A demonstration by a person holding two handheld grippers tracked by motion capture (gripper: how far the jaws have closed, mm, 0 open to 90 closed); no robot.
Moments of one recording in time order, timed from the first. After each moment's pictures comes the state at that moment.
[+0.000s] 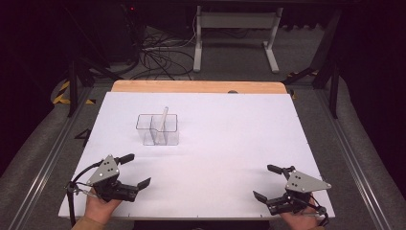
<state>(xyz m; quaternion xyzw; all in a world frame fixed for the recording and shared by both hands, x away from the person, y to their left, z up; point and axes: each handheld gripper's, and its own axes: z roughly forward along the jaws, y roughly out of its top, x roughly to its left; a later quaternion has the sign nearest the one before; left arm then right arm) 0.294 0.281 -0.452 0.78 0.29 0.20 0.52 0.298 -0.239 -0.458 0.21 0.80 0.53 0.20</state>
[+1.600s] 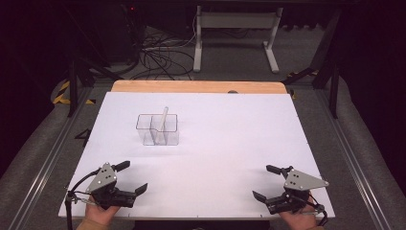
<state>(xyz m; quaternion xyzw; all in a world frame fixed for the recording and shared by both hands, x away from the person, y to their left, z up) 0.284 0.290 -0.474 0.77 0.33 0.21 0.51 0.303 -0.239 -0.462 0.22 0.80 0.53 0.19</state>
